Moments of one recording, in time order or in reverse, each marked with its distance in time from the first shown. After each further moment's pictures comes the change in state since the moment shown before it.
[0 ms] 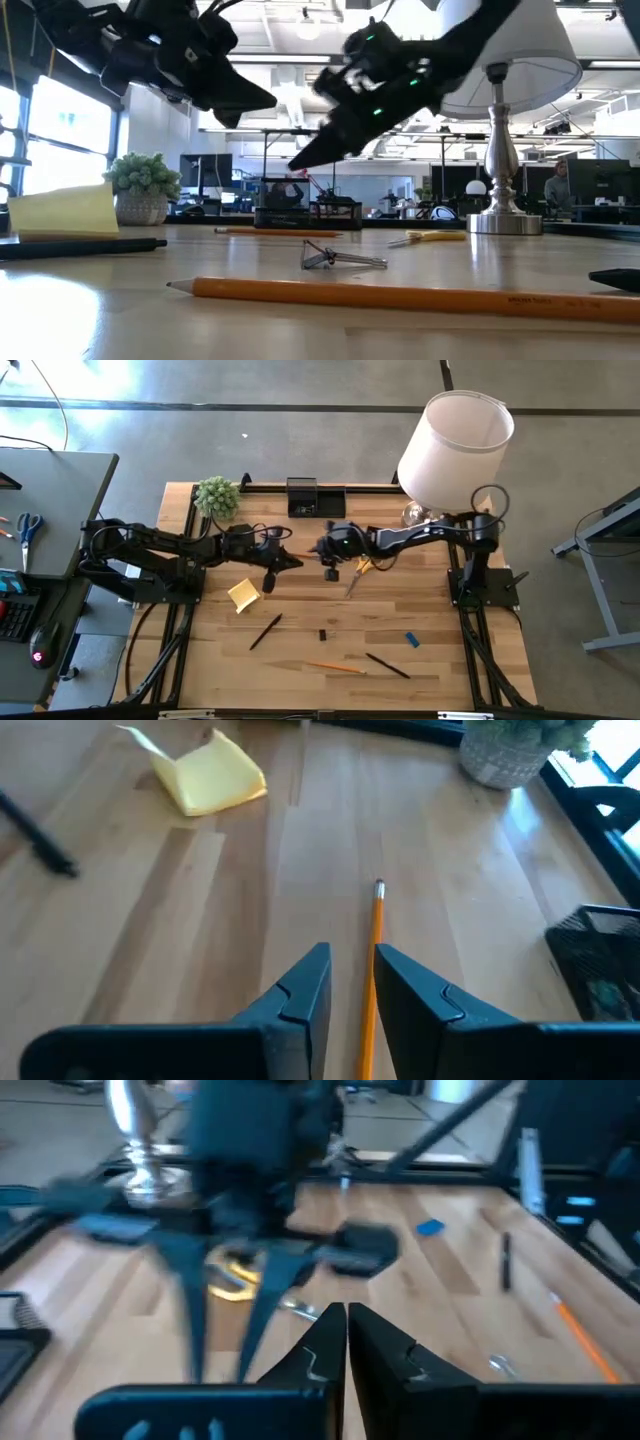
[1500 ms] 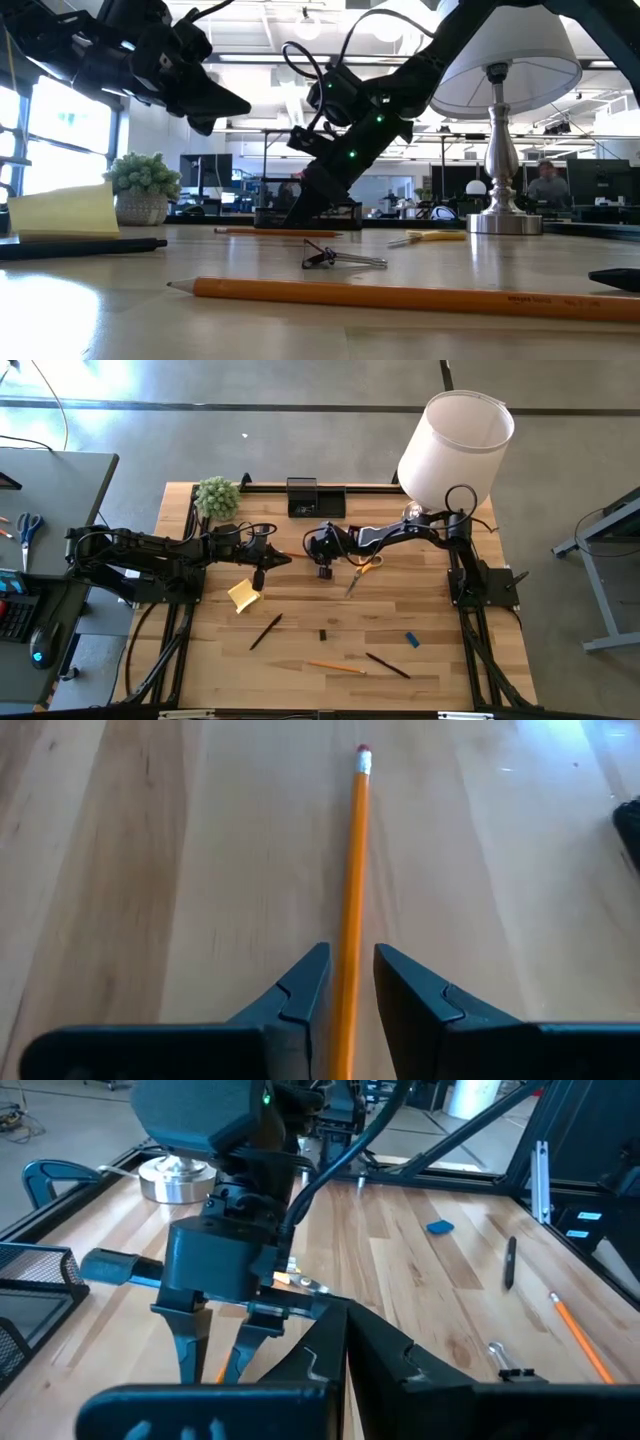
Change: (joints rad) left arm 0.035 -0.155 -0.127 -0.005 -0.016 -0.055; right arm -0.035 0.210 0.182 -0.209 0.061 0.040
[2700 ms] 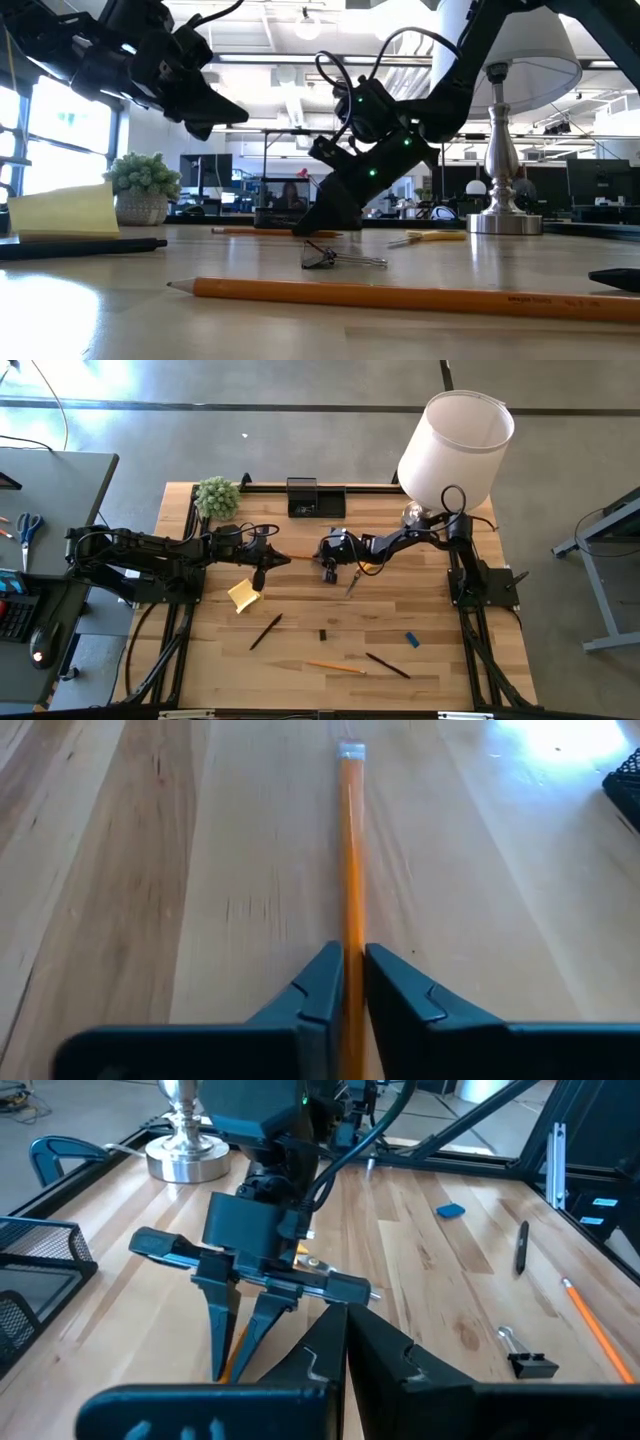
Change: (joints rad) left arm 0.000 0.000 0.001 -0.045 -0.020 0.000; right arm -0.004 -0.002 -0.229 0.352 -0.009 0.072
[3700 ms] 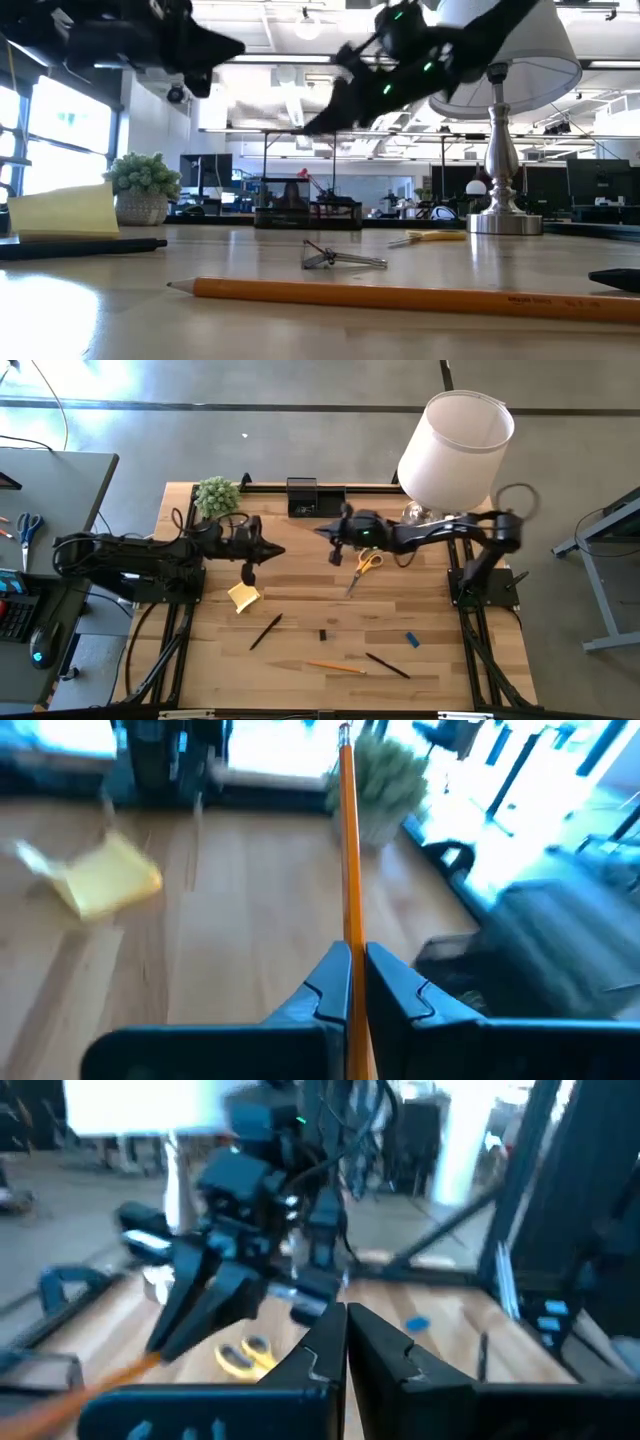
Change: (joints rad) left arm -0.001 -0.184 0.003 0.116 0.008 -0.070; right arm -0.003 -0.382 -0.084 0.041 0.112 -0.035
